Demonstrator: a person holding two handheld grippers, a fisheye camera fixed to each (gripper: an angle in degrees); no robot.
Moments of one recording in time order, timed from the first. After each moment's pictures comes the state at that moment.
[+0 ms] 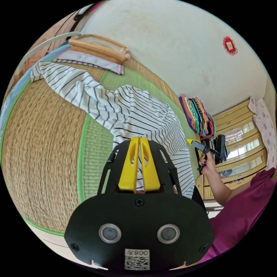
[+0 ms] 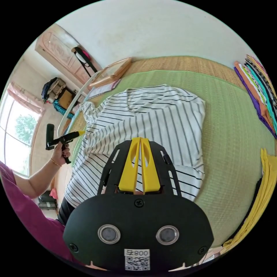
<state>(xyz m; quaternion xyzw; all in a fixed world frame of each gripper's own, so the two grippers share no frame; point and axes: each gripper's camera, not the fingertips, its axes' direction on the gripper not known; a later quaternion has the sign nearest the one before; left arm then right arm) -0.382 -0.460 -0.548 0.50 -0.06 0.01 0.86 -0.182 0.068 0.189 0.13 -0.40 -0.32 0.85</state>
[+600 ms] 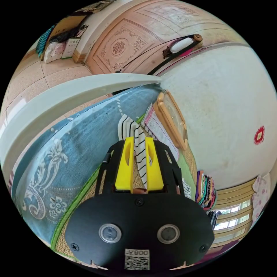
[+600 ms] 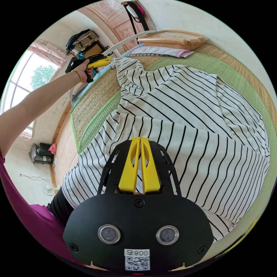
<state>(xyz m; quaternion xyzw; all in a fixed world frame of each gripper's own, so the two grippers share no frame) -0.623 -0.330 -0.804 0.65 0.02 -0.20 0.73 -0.433 0.130 0.188 0.07 -0.36 -0.49 0.79</state>
